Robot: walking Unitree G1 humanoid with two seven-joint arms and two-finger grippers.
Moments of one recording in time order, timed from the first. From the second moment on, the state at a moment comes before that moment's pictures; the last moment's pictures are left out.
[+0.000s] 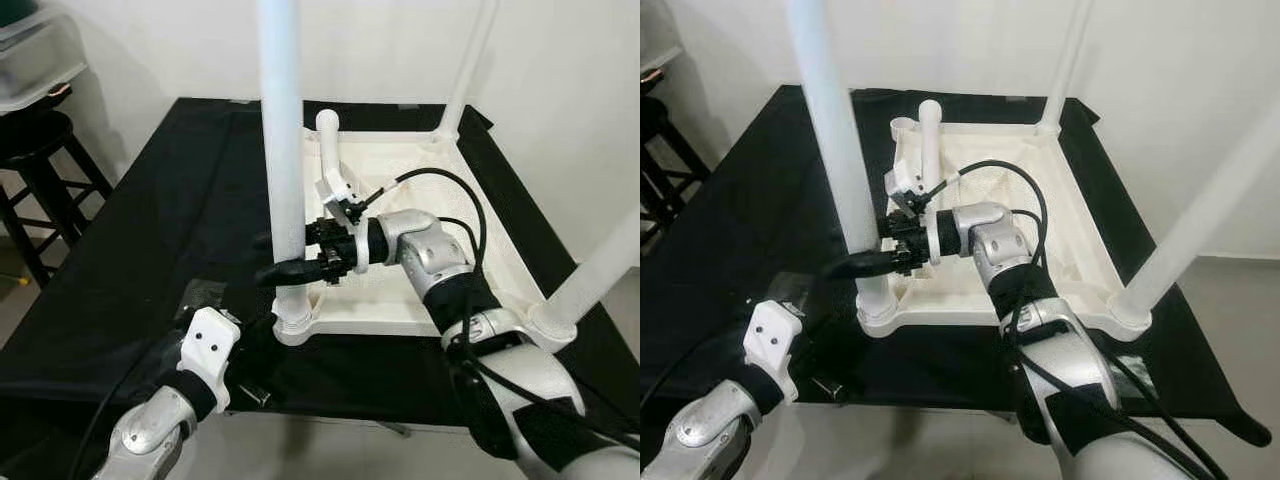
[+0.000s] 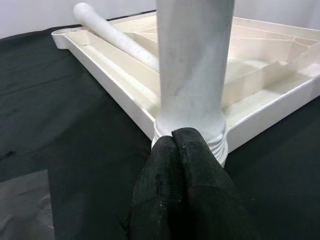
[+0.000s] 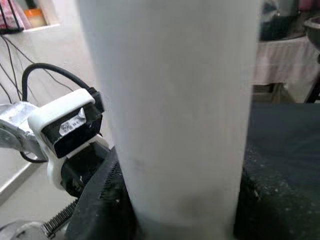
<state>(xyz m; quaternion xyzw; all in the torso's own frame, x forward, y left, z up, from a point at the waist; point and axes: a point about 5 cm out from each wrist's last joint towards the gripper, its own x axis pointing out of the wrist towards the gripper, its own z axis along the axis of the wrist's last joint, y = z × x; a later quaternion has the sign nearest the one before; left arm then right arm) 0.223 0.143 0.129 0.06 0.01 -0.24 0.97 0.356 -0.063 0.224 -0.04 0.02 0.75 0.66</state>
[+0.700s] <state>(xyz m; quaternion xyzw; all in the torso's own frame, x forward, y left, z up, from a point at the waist) 0.216 0.144 0.131 0.05 0.01 -0.24 0.97 0.305 -0.040 0.189 -0.01 -0.05 0.42 0.90</state>
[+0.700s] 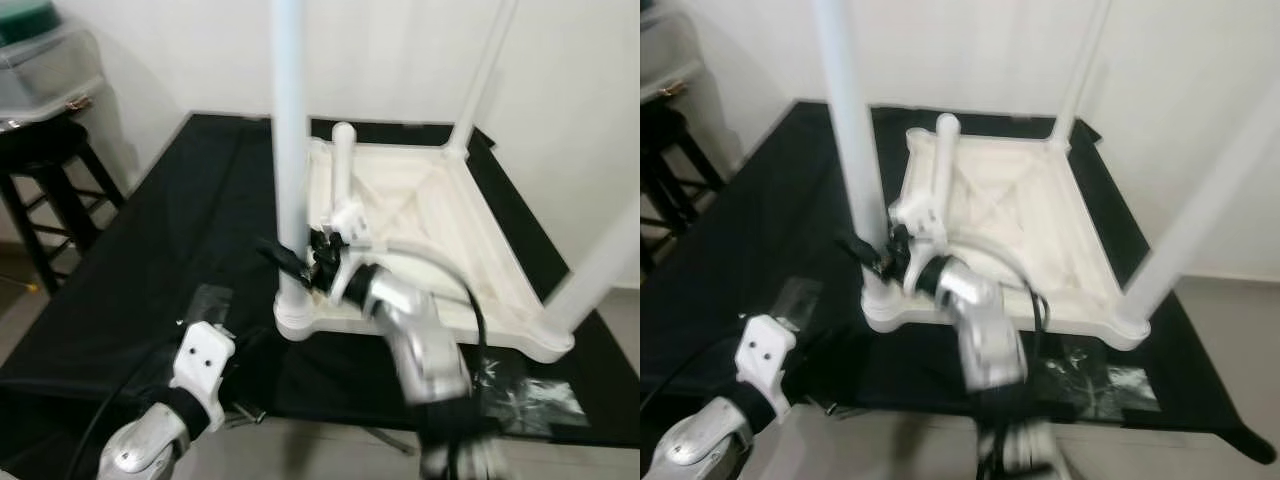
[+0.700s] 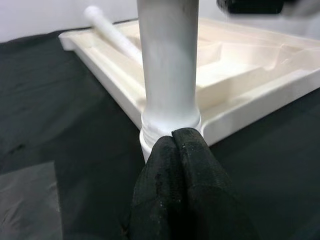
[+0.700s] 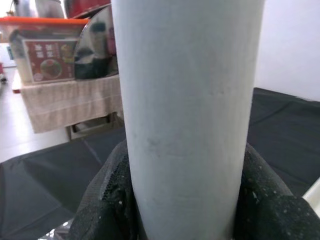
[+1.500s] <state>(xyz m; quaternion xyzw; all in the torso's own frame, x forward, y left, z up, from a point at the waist) 0.223 0.143 0.129 0.04 0.02 -0.25 0.97 0.338 -0.060 0.219 -0.03 -0.02 0.66 0.75</state>
